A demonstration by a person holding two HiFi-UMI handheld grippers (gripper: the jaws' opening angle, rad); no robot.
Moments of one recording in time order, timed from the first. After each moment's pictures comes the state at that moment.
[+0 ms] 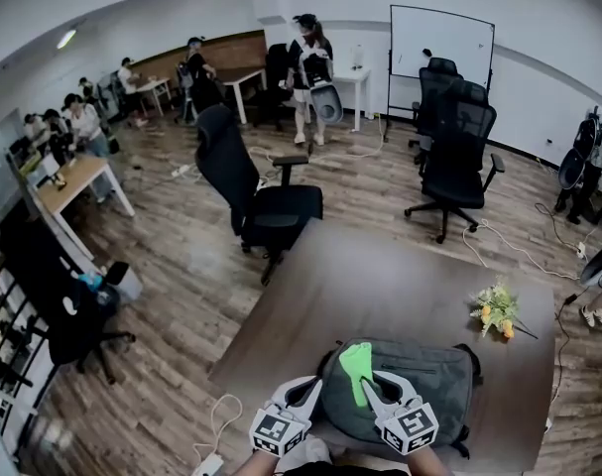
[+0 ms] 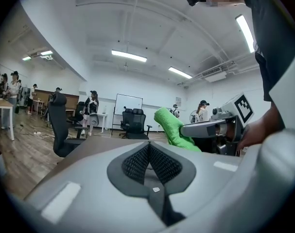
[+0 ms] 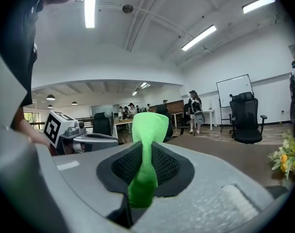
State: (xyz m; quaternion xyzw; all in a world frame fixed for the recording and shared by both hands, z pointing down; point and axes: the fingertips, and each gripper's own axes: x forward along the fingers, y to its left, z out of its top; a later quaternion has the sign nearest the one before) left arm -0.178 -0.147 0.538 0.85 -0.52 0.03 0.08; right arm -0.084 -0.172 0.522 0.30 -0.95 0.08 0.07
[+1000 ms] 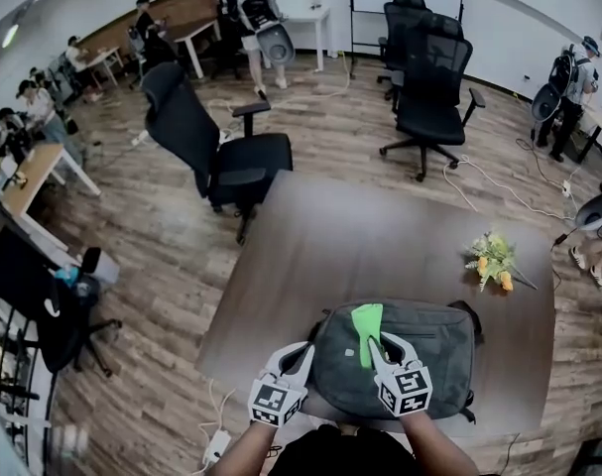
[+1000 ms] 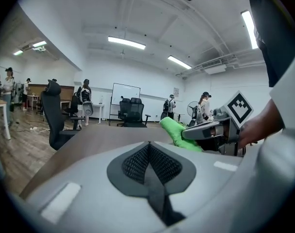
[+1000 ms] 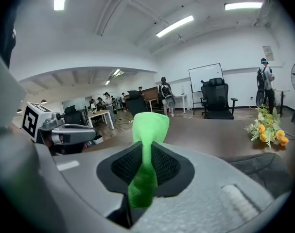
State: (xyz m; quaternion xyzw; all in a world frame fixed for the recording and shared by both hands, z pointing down) left arm -0.185 -0.199 0.594 0.86 -0.49 0.08 0.11; right arm -0.049 -0.236 0.607 0.43 -0.88 0.16 0.14
